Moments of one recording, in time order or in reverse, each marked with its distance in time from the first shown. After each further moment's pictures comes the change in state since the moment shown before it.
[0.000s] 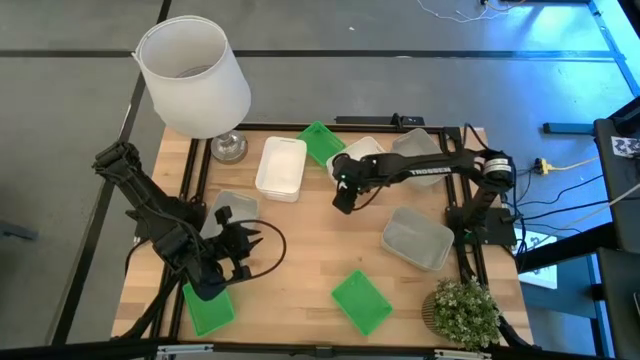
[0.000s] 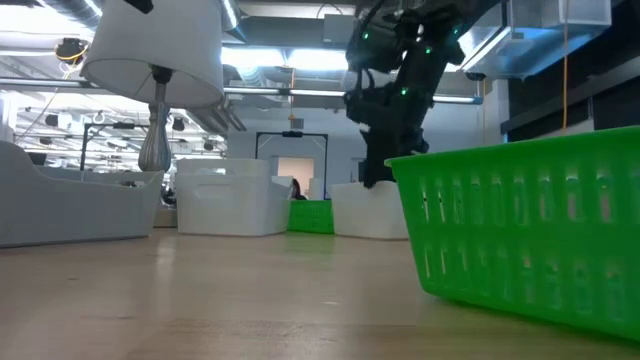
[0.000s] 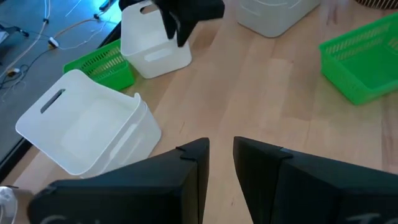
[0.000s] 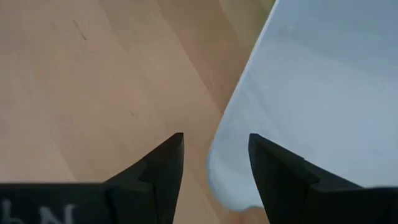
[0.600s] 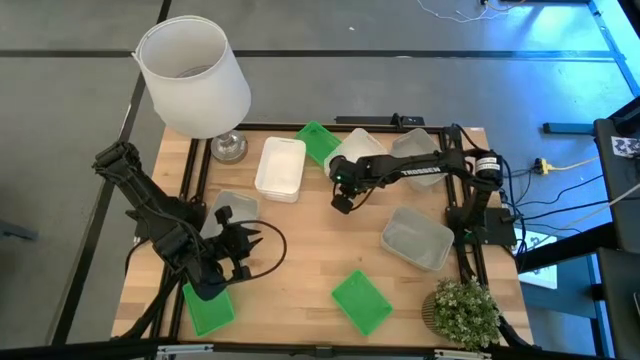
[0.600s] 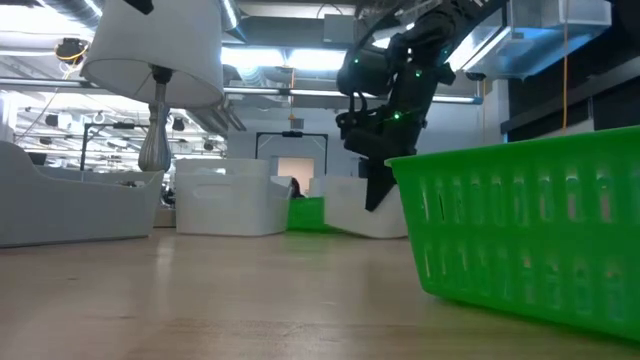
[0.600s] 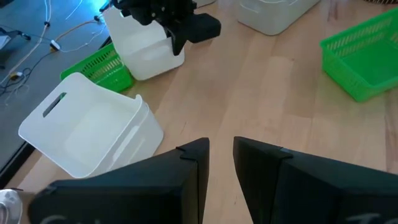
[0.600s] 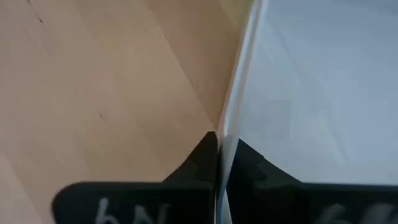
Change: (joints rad) left arm 0.000 0.000 0.000 -0.003 0.002 0.020; right arm -0.015 0.077 0.000 0.031 0.033 -0.049
